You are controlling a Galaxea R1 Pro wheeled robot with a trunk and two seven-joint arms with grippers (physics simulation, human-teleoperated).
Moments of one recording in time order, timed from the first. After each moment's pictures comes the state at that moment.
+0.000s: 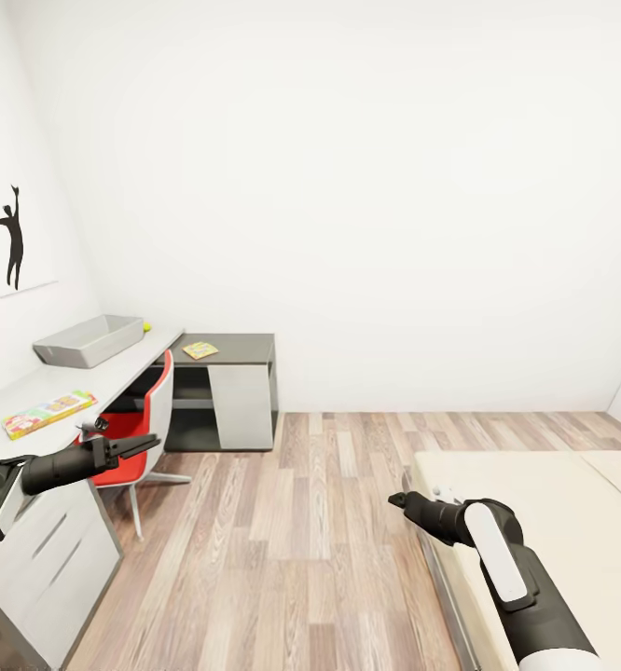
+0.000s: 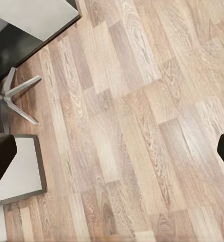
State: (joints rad) left arm -0.76 0.43 0.28 -0.68 0.11 0.67 -1.57; right arm -0.43 -0.03 -0.08 -1.20 -0.78 0.89 -0.30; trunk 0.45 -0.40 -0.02
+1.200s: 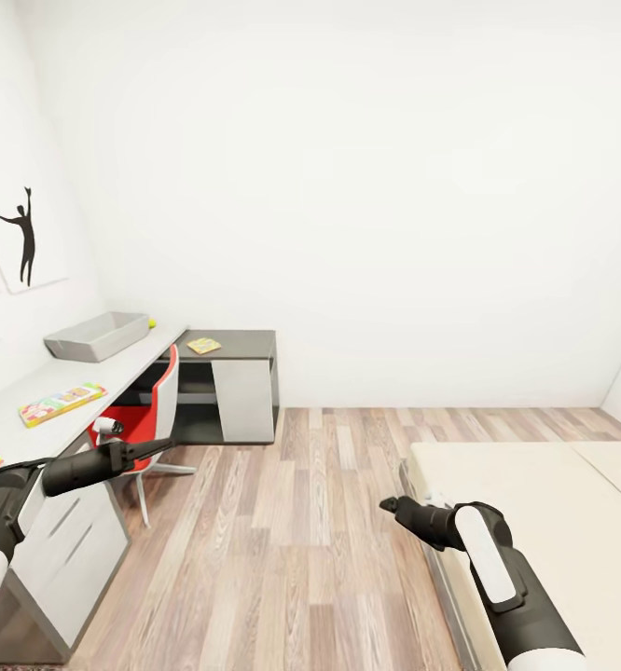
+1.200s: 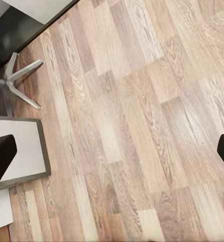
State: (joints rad) left arm -0.76 0.38 0.28 -0.67 0.10 0.62 -1.56; right arm -0.43 0.00 -0.08 -1.17 -0.77 0.89 -0.30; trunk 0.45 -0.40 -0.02
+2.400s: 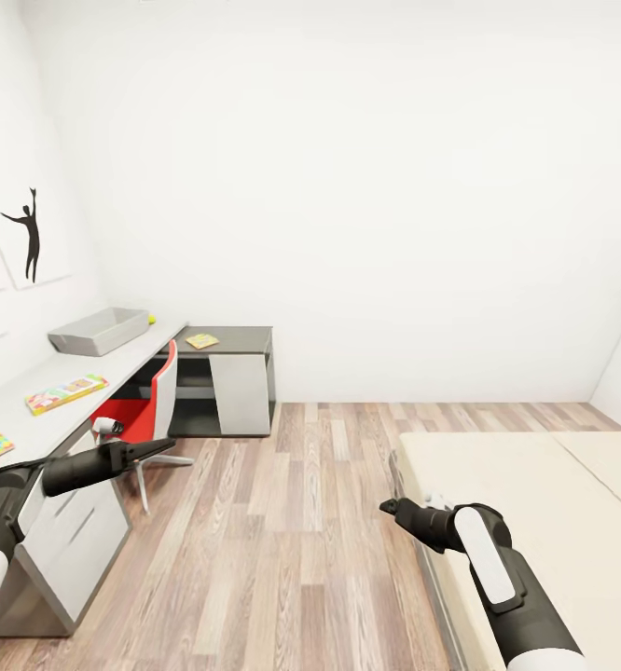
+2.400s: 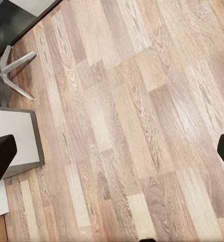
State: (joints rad) left arm -0.76 0.38 0.28 -0.67 0.10 0.62 -1.56; right arm -0.43 0.00 -0.08 -1.16 -0.77 0.89 -0.30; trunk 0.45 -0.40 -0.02
